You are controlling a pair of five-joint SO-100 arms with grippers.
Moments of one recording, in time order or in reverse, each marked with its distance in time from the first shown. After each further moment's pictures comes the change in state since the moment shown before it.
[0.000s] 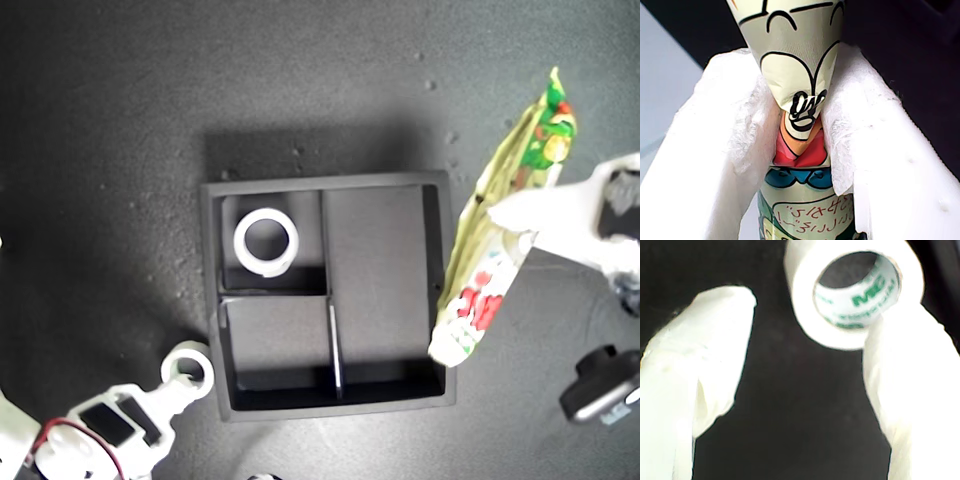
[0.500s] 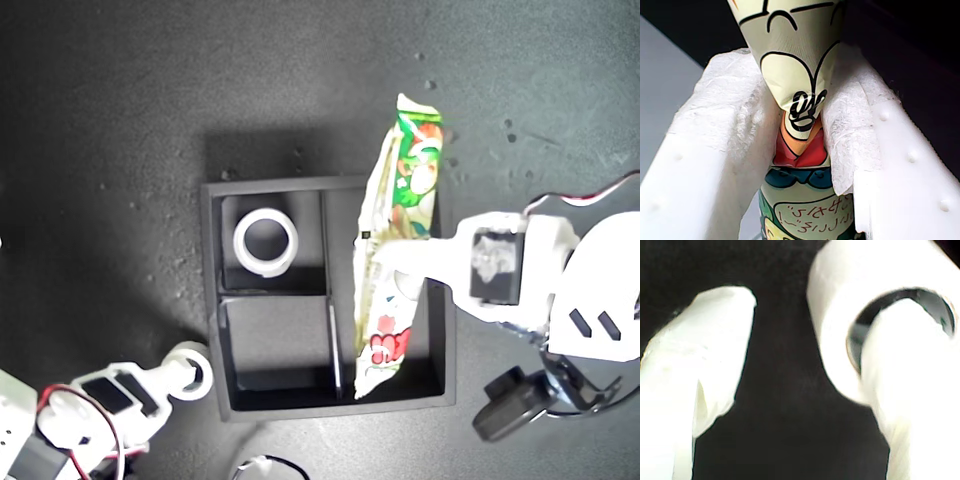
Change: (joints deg) arm 0 1.1 2.4 17.4 -17.7 -5.4; arm 1 -1.9 -21.9 -15.7 -5.7 -13.9
